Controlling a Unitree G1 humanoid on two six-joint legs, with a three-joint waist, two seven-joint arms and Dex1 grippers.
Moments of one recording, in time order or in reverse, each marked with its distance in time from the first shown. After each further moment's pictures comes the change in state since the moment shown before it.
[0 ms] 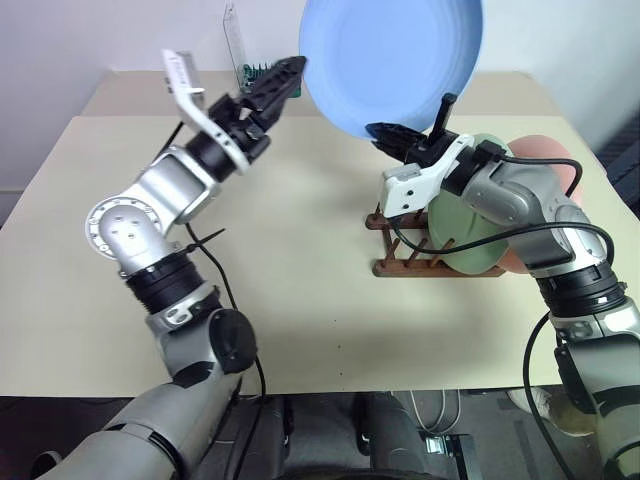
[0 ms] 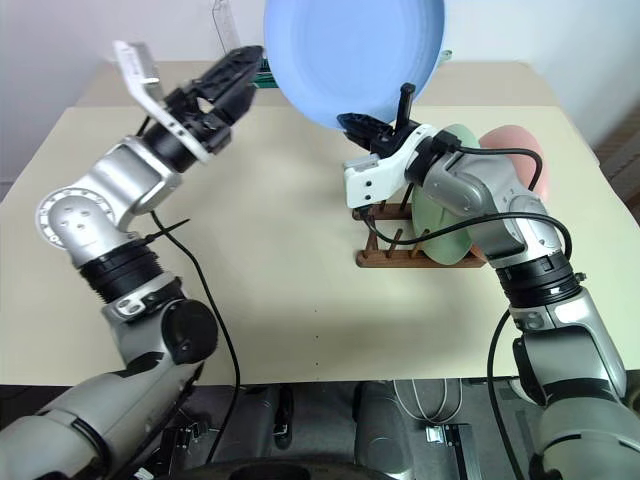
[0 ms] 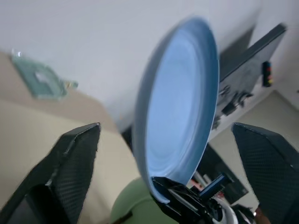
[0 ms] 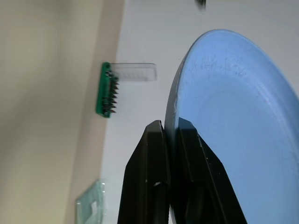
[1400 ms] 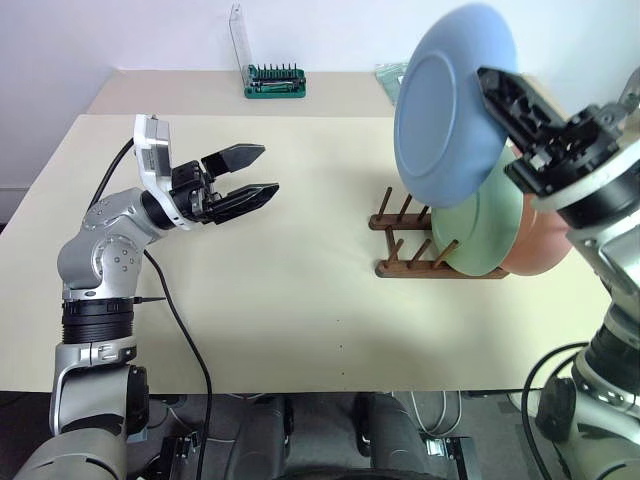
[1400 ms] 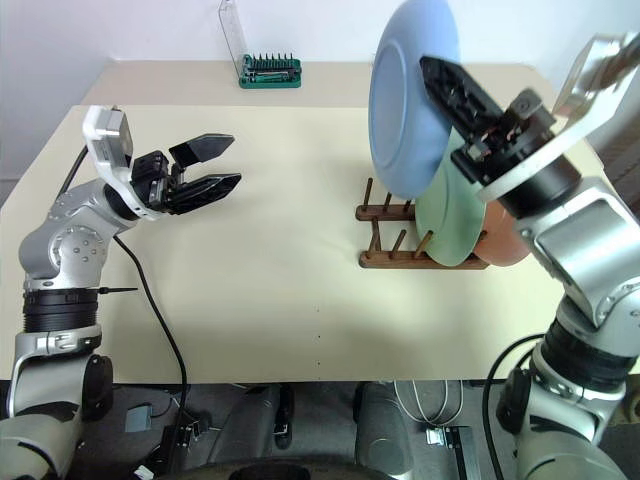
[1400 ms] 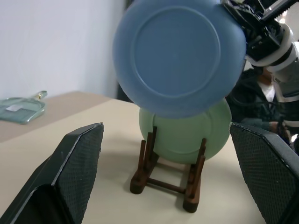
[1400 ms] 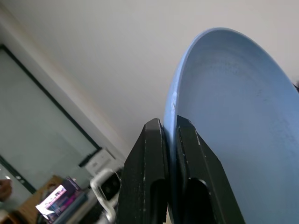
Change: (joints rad) left arm 0.296 0.405 -0.513 0.166 0.361 -0.815 -0.973; right arm 0.322 0.155 -0.706 -0.594 2.550 1.162 -0.737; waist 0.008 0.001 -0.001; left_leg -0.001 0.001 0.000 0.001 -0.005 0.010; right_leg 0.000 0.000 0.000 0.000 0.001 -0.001
